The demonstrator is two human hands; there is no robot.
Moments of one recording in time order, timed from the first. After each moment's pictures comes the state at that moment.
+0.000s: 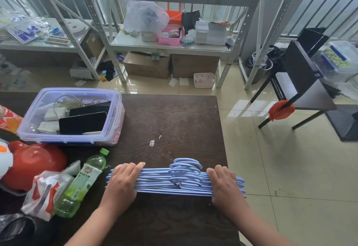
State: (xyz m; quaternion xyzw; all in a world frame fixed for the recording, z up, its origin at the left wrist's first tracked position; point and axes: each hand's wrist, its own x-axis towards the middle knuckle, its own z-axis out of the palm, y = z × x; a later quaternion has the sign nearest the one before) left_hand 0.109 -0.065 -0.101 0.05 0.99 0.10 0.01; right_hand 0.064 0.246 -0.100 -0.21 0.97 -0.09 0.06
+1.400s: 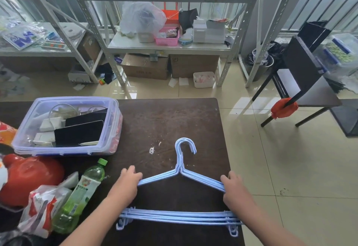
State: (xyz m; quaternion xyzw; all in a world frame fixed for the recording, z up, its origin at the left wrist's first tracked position) left_hand 0.059 -0.069 -0.131 -0.05 0.96 0.09 0.26; right_hand 0.034 0.268 -0.138 -0.05 0.97 -0.09 0.23
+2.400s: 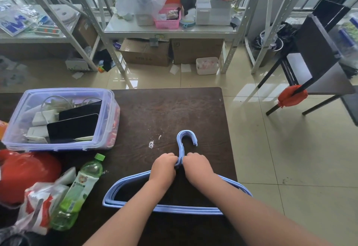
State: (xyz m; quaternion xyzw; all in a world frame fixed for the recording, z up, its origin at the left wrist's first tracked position) left_hand 0.006 0.026 -0.148 -0.01 0.97 0.19 0.18; right_hand -0.023 0.150 -0.122 -0.24 0.94 -0.02 0.26
